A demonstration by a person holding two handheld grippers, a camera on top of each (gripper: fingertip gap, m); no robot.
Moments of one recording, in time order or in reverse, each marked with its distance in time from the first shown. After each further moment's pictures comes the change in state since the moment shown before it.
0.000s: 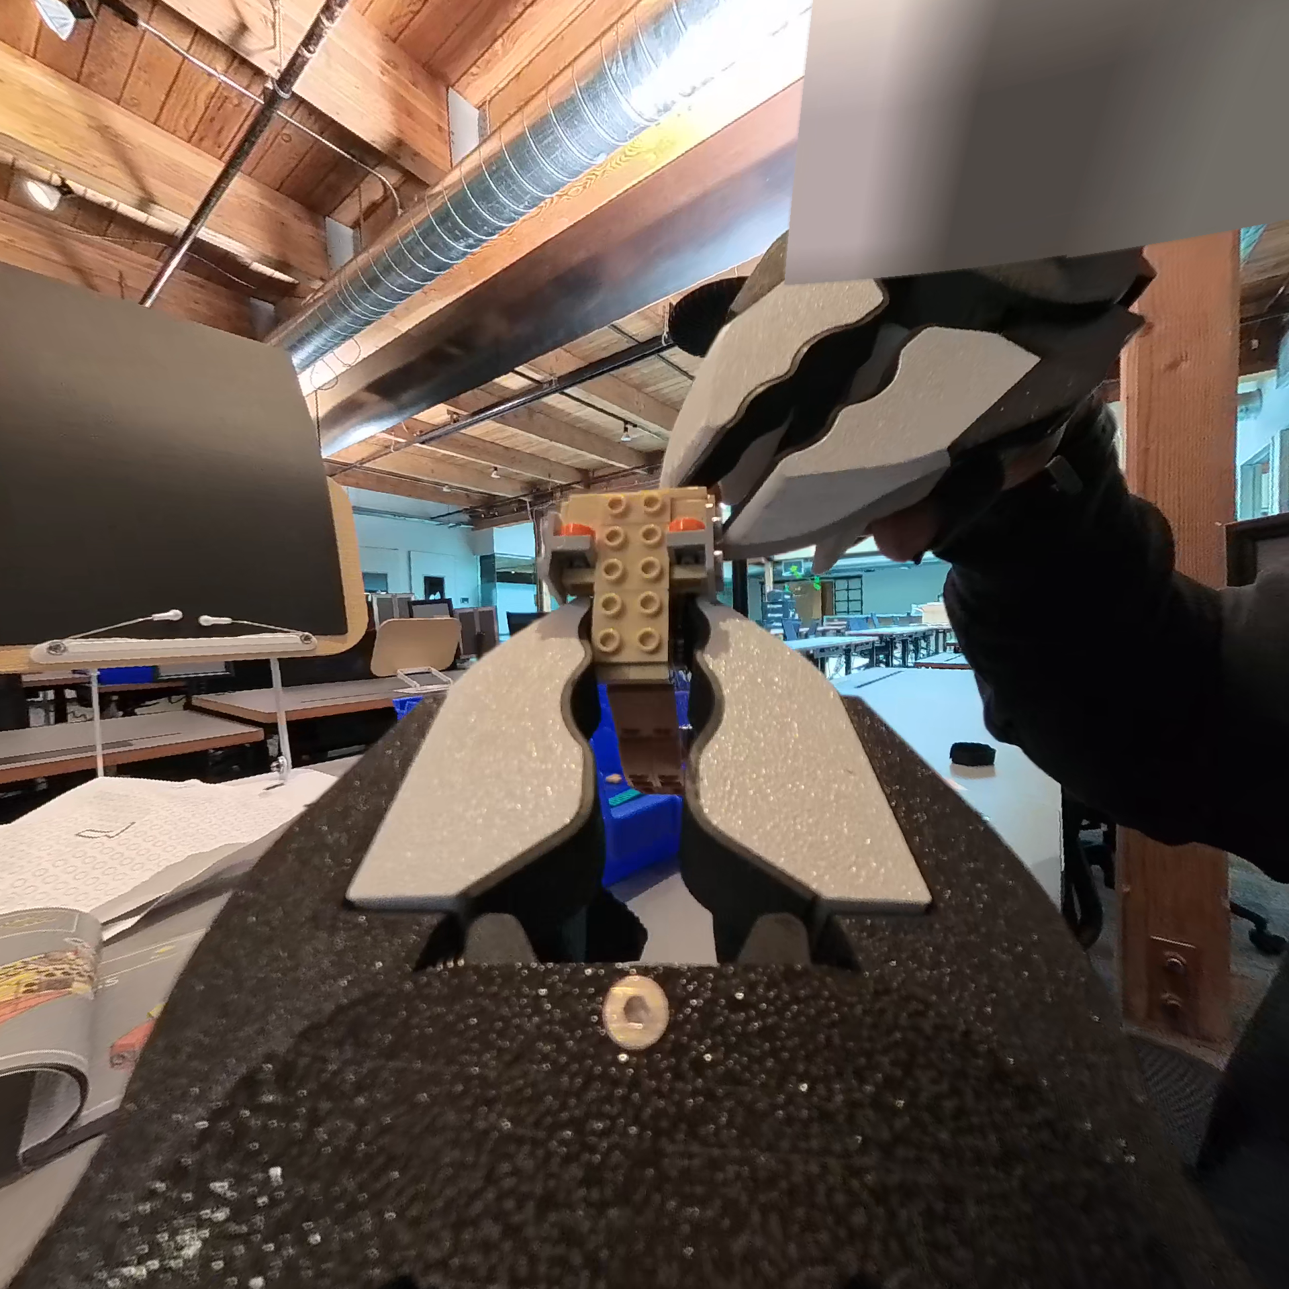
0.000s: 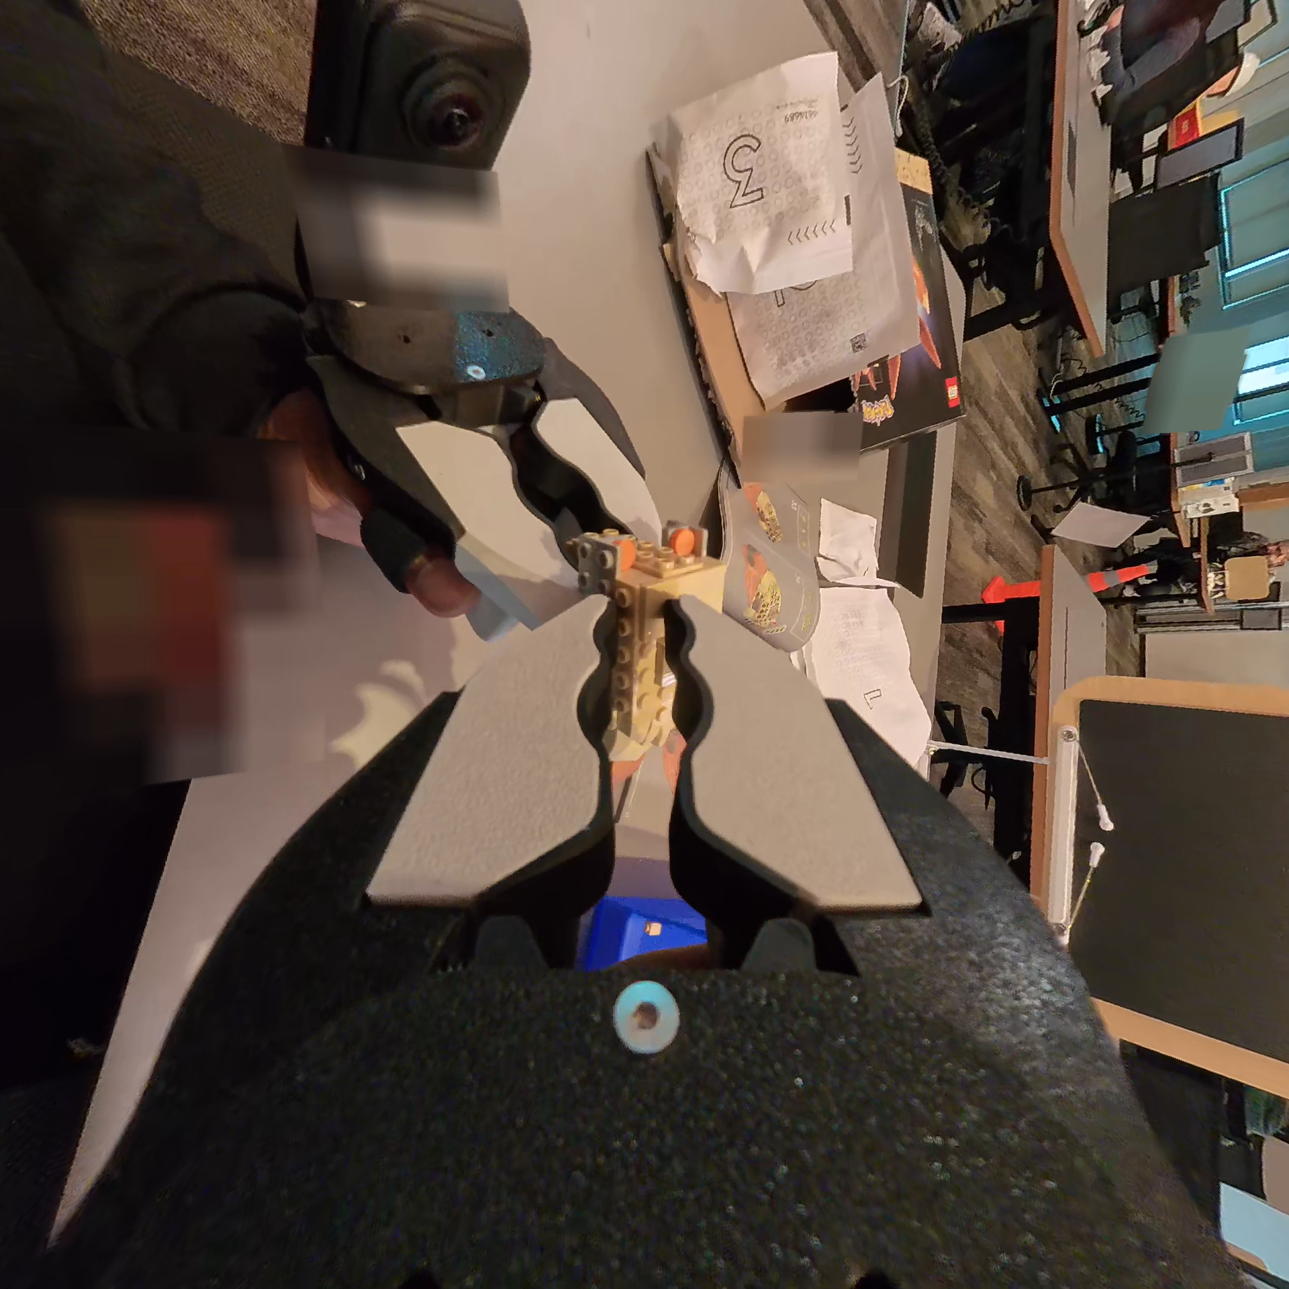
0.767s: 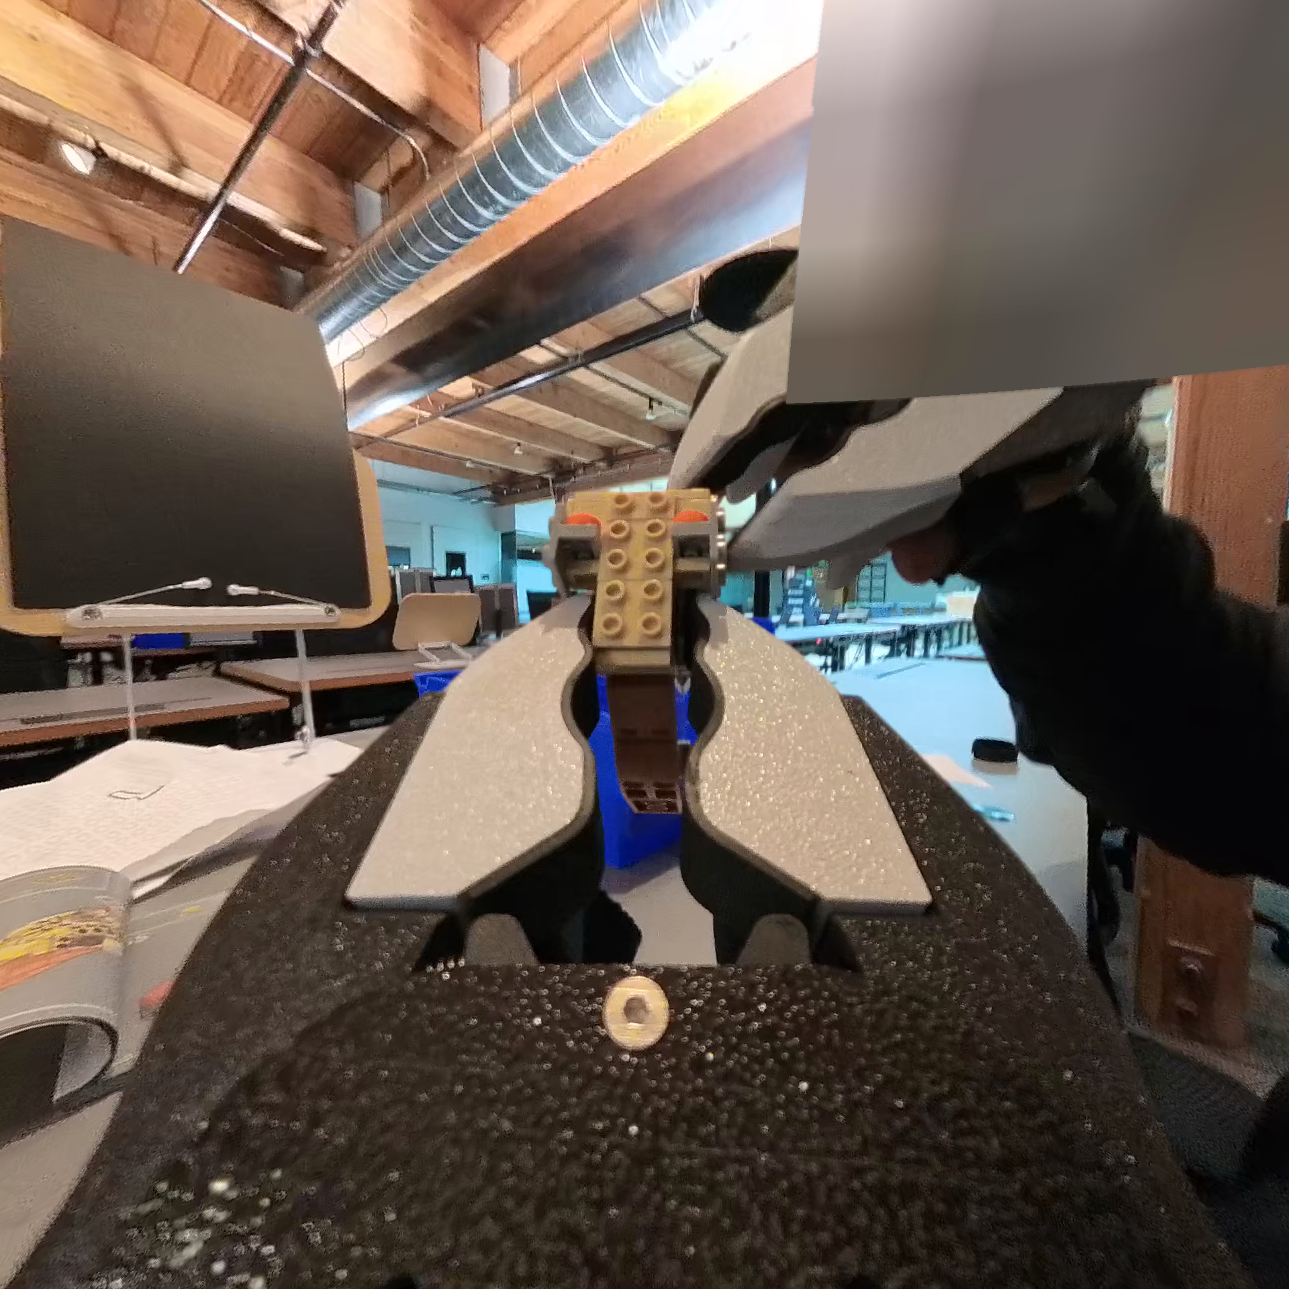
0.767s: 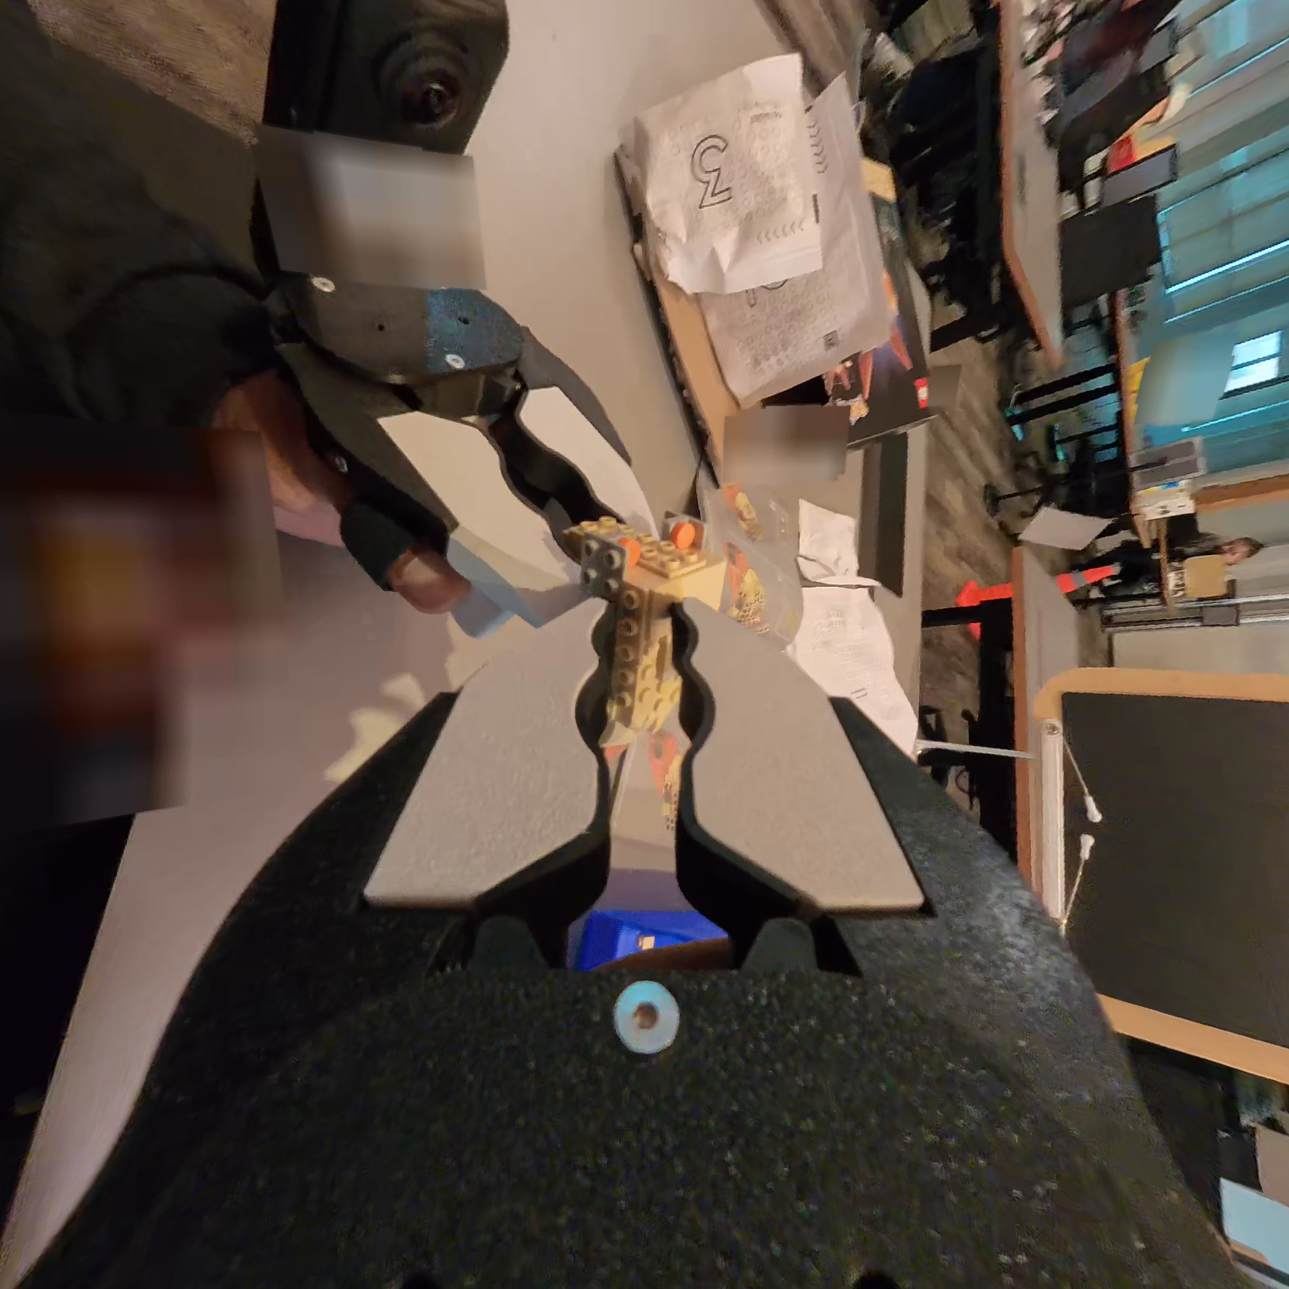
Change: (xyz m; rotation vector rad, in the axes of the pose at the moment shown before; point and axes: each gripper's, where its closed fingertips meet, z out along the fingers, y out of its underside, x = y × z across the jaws) left arm -0.009 0.007 0.002 -0.032 -0.045 -0.010; right arm 0.005 0.010 0.005 0.030 0.046 0.009
